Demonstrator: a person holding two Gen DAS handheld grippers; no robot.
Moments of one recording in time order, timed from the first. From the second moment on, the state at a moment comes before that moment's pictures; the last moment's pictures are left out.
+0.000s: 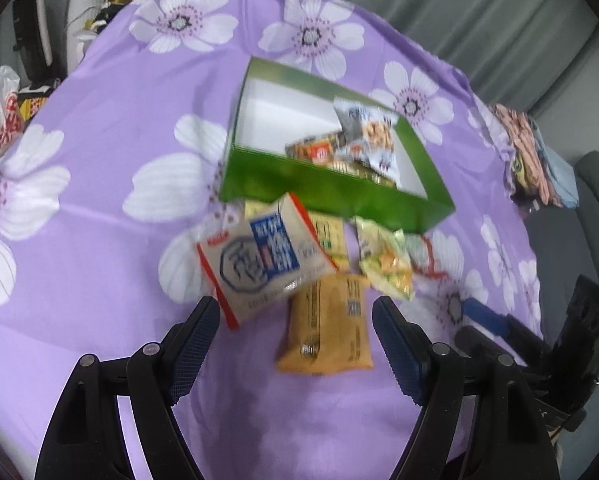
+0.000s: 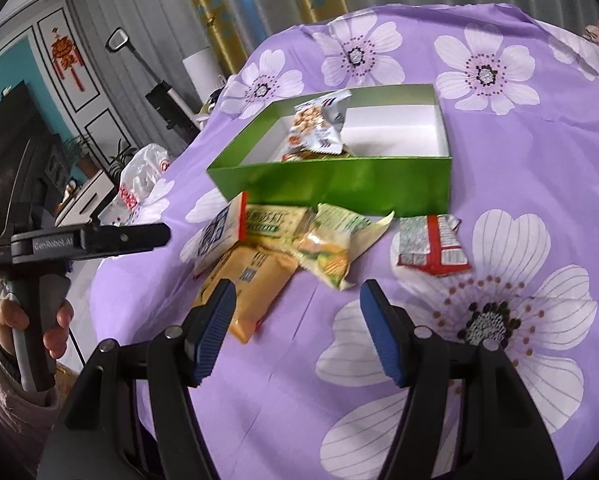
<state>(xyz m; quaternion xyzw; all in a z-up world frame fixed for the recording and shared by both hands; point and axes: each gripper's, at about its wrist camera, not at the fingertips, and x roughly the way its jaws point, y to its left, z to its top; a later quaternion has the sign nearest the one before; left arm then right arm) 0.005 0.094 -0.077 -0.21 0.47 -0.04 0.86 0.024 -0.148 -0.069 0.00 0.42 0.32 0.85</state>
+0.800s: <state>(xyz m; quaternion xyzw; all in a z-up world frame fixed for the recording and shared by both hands) 0.010 0.069 -0.110 -0.22 0.50 -0.09 0.84 0.011 -0.097 -0.110 -0.06 0.44 0.36 0.82</state>
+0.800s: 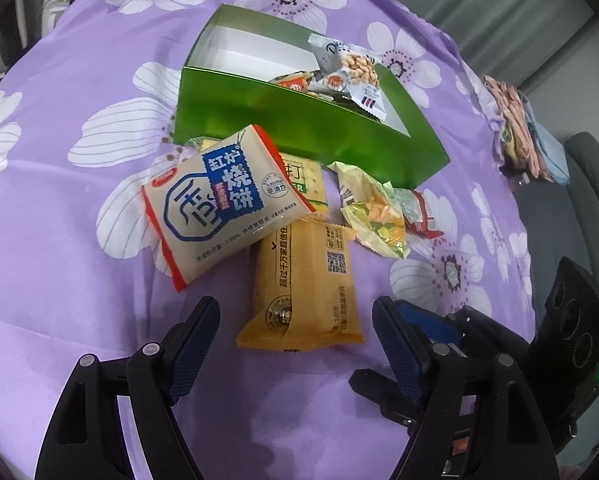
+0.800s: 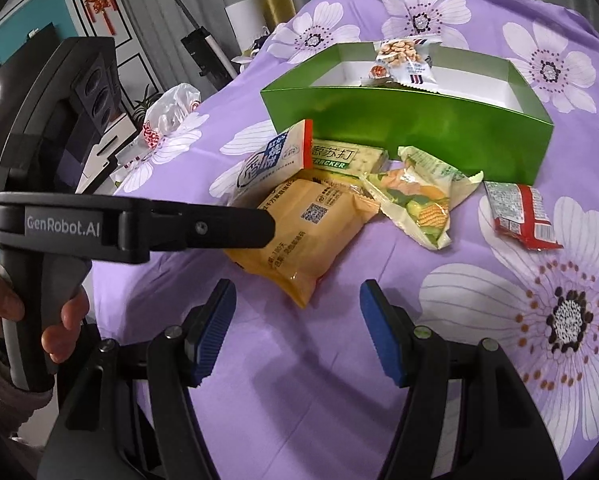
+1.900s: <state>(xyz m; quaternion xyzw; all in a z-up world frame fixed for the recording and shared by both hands) 0.030 0.064 -0.126 -0.23 0.50 -0.11 0.83 0.025 -0.072 -0.120 -0.08 0.44 0.39 0.81</state>
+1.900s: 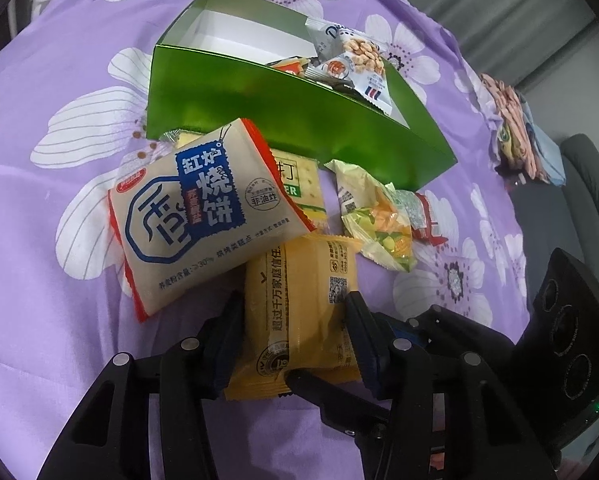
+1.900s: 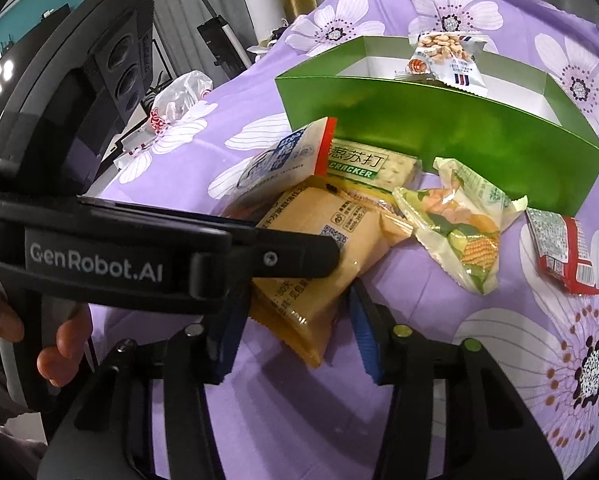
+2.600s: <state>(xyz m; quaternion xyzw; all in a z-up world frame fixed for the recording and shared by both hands) 0.009 0.012 -0.079 -0.19 0.48 -0.15 0.85 -0.008 -0.115 -0.072 -0.07 0.39 0.35 0.85</state>
